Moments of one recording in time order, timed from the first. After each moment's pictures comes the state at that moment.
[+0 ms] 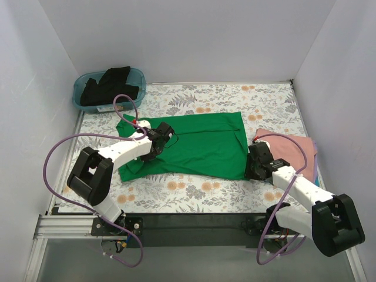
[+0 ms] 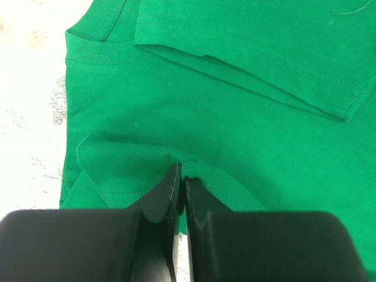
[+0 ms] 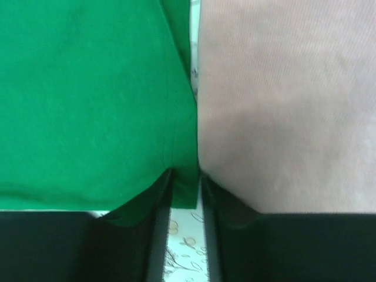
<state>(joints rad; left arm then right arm) -0.60 1.63 1.06 -0.86 -0.69 -0.97 0.39 1.09 0.47 -0.45 0.14 0.48</state>
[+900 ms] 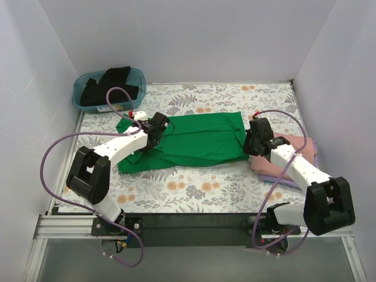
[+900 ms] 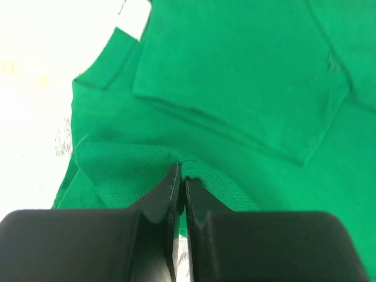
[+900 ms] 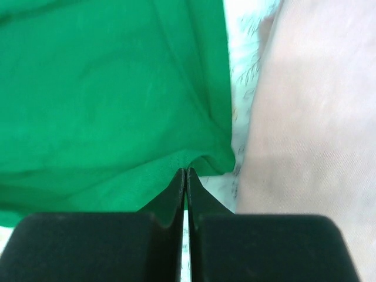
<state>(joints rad) -0.54 1.63 1.13 -0.82 -0.71 -0.90 0.33 1.26 0.77 -0.43 0.11 0.45</state>
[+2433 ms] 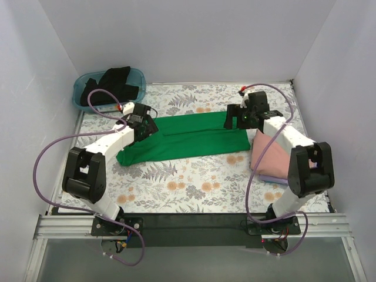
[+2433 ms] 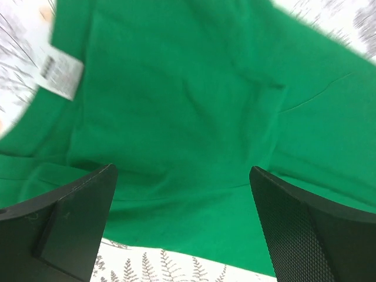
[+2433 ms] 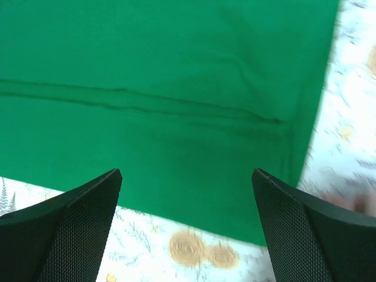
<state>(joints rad) -0.32 1.62 1.12 -0.48 -0.42 -0.77 0.24 1.61 1.15 -0.33 -0.21 0.19</state>
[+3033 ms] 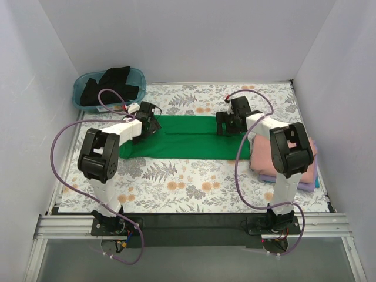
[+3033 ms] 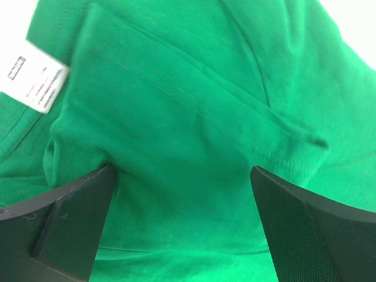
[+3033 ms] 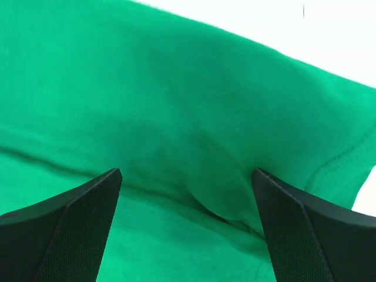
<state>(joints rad) -0.31 1.87 1.18 -0.37 -0.41 -0.82 0.32 1.98 1.33 -0.29 -0.11 0.14</state>
